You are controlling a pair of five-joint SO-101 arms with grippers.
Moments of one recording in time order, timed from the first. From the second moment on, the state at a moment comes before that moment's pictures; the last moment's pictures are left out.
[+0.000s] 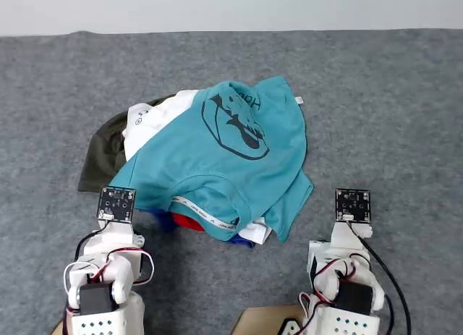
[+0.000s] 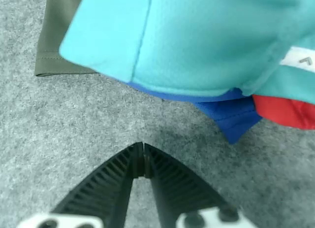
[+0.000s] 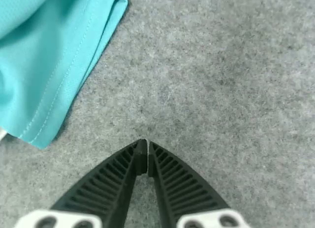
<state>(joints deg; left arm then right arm) -11.3 -103.7 96.6 73.4 -7.8 9.2 -103.2 94.7 75.7 6.2</state>
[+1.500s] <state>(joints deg) -10.3 -103.7 96.6 70.1 -7.8 9.2 -103.2 94.7 75.7 6.2</state>
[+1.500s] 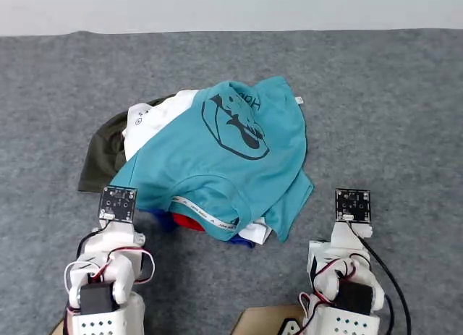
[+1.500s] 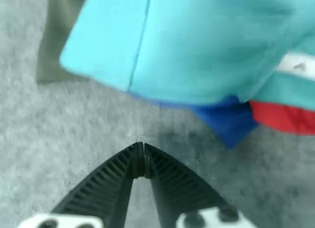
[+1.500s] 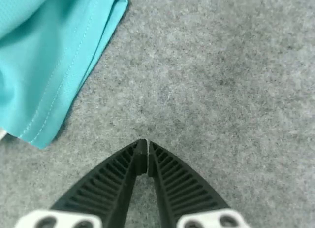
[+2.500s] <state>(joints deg) 0.7 -29.4 7.7 92.5 -14.8 9.2 -103.2 94.7 75.7 6.2</state>
